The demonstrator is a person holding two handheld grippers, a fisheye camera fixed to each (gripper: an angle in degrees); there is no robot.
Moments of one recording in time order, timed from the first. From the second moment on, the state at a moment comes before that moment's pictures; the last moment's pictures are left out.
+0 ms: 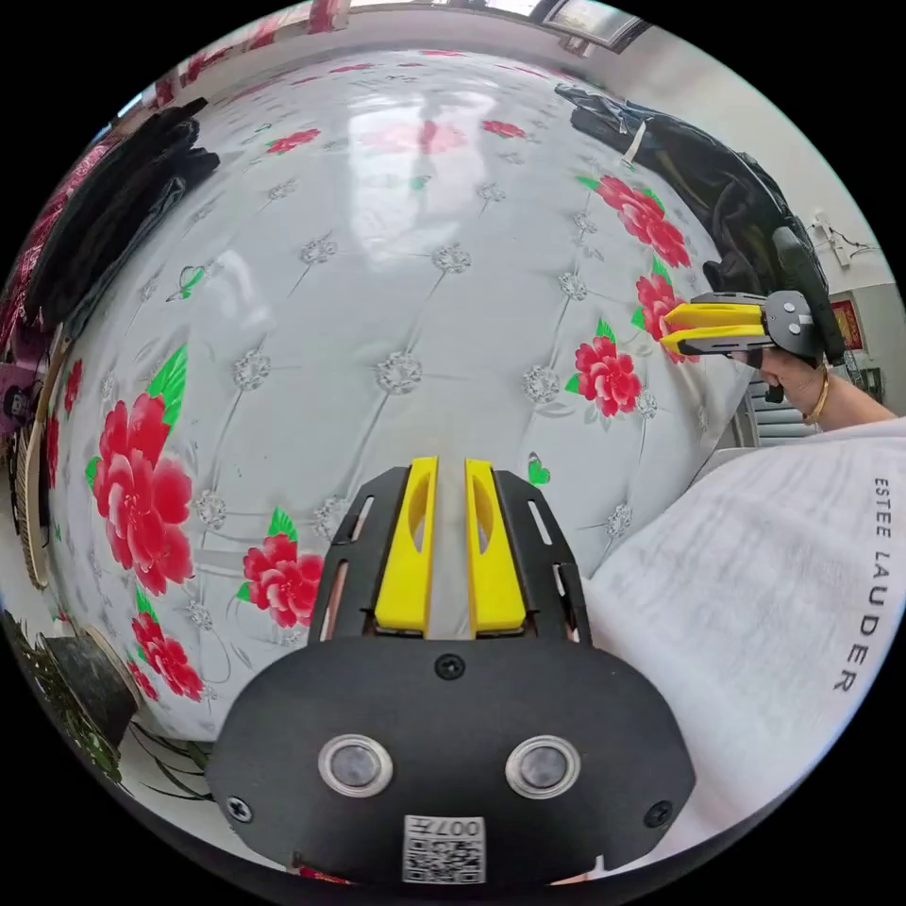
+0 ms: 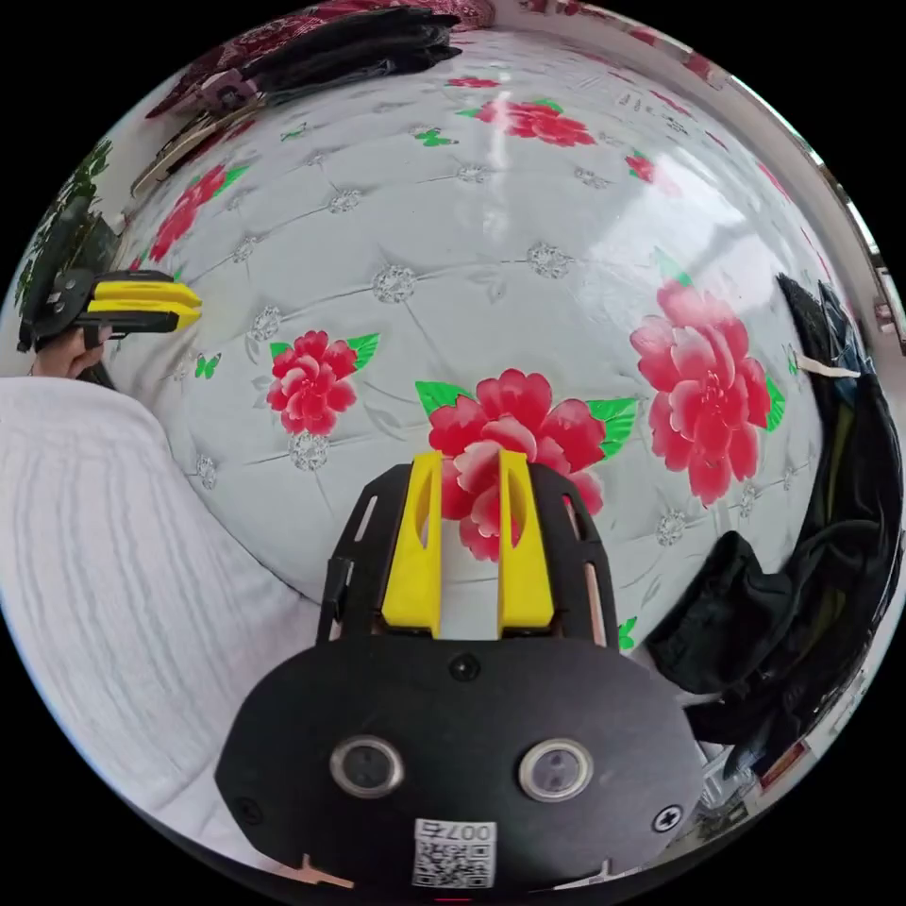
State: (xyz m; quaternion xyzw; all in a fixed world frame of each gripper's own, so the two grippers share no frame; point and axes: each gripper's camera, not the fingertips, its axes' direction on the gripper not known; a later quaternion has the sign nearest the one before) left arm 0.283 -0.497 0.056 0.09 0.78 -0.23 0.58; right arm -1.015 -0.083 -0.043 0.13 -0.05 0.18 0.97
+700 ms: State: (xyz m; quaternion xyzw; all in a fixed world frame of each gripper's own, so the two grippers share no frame) left arm 0.259 -0.534 -0.134 0.00 0.74 -0.26 0.62; right arm -0.781 0.472 -0.072 0.35 0.10 0.75 0.55
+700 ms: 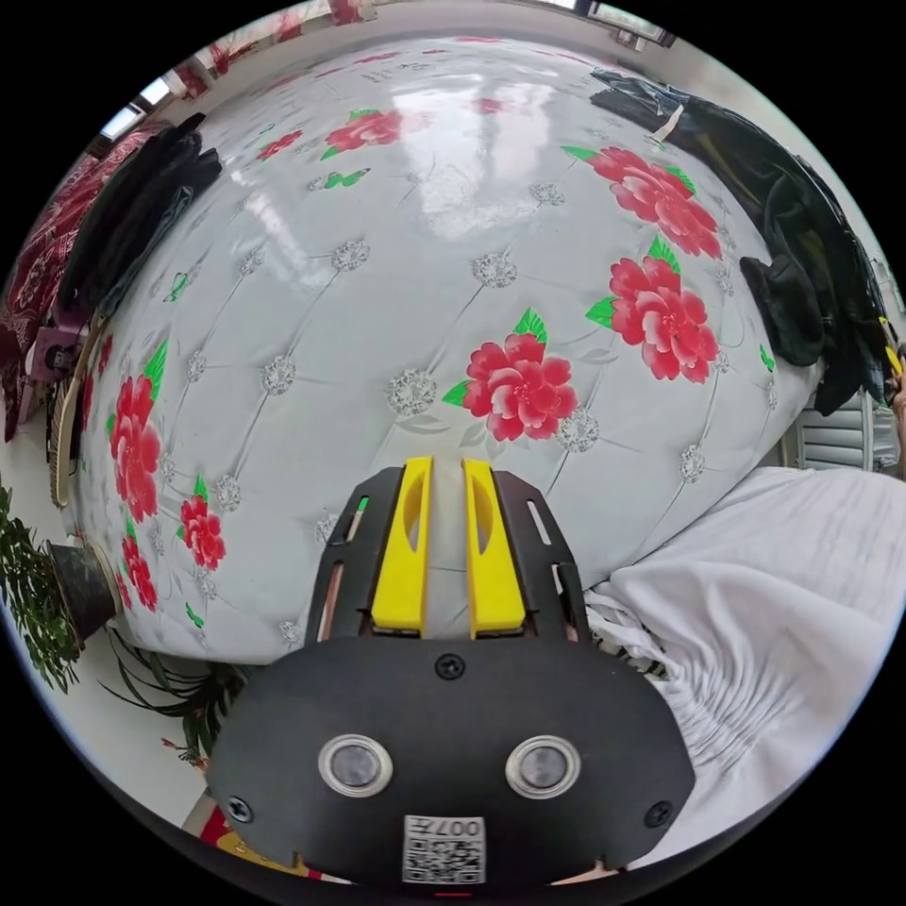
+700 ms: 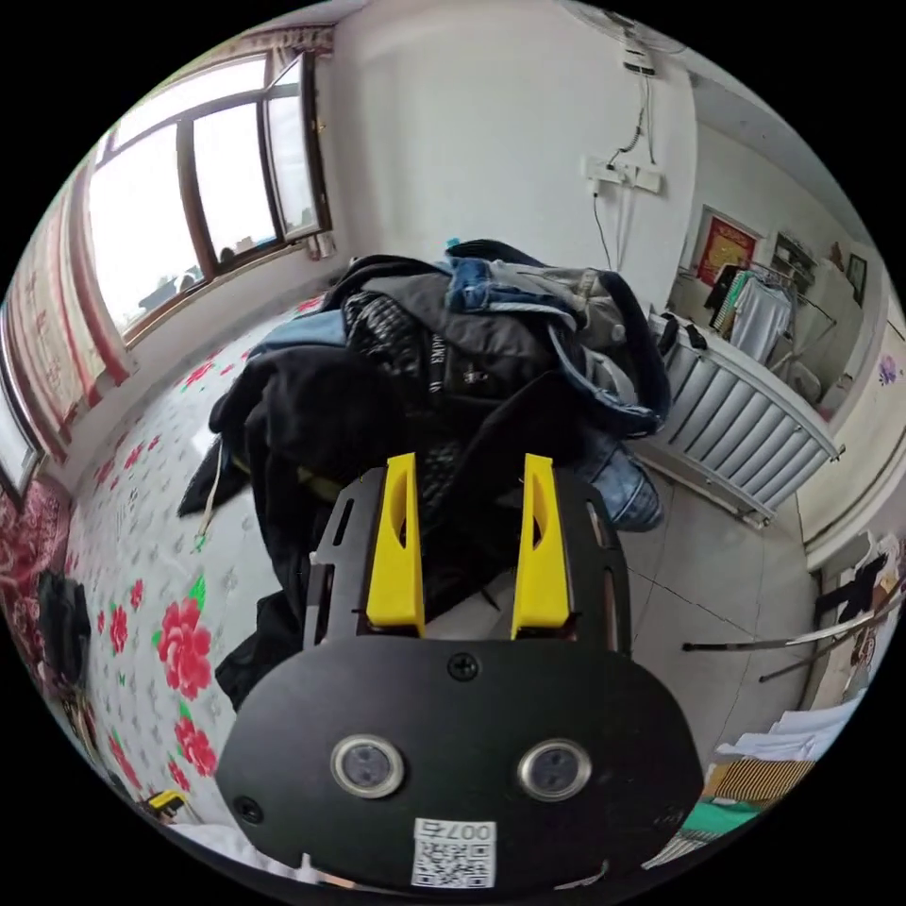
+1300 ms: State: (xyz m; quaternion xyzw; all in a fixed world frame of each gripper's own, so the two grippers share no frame) left arm 0.241 -0.393 -0.165 0.05 0.81 -0.39 0.43; right arm -0.799 0.514 -0.132 0.57 0.00 0.64 0.52
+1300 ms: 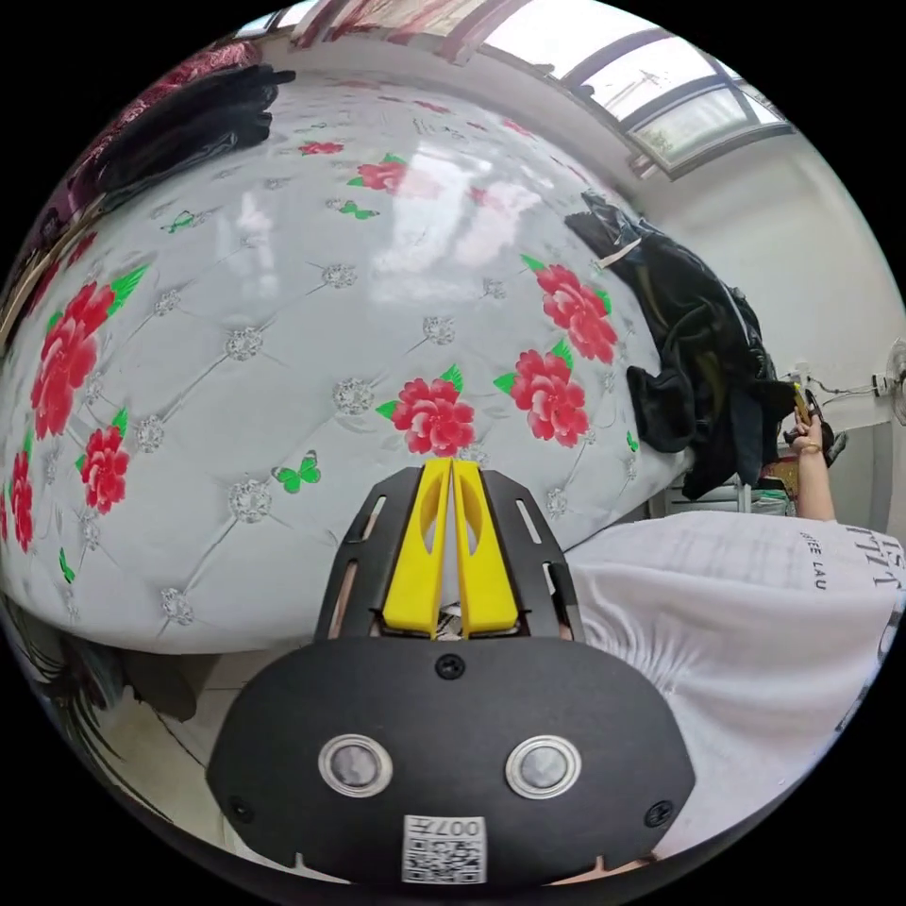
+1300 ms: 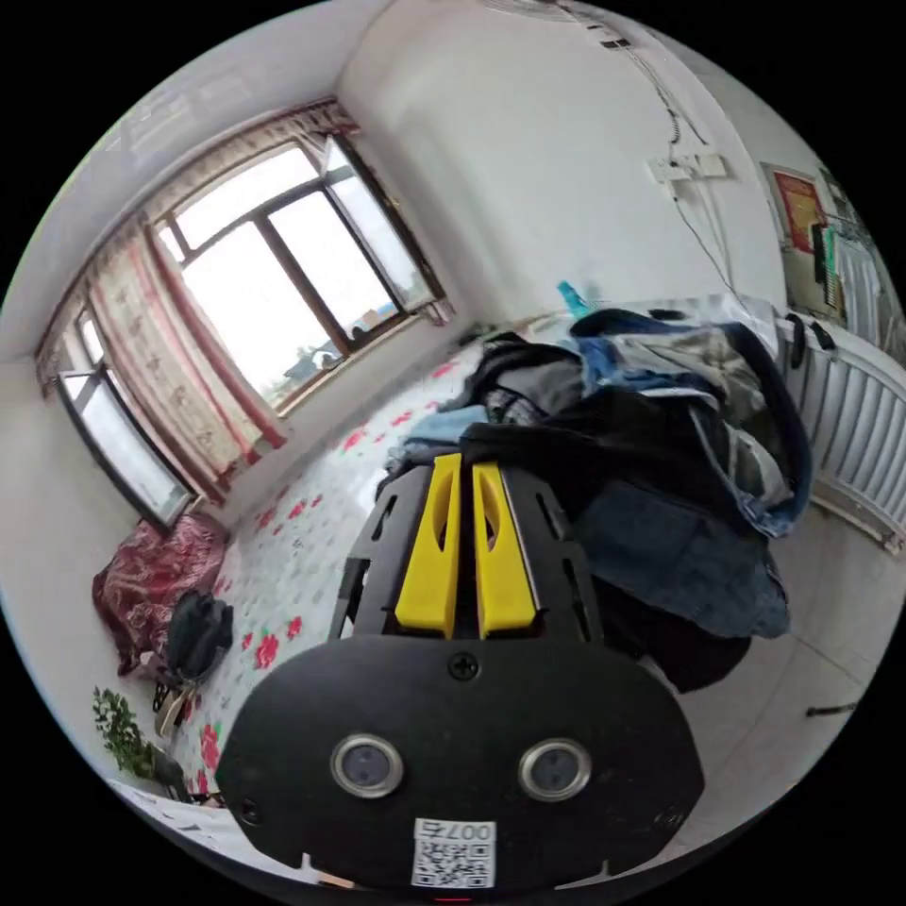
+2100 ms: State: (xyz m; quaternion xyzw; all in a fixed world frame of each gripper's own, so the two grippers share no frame) left arm 0.129 -0.171 -0.175 0.22 0.65 -0.48 0.55; right arm -1.184 -0.016 -0.194 0.52 -0.22 -0.07 0.82
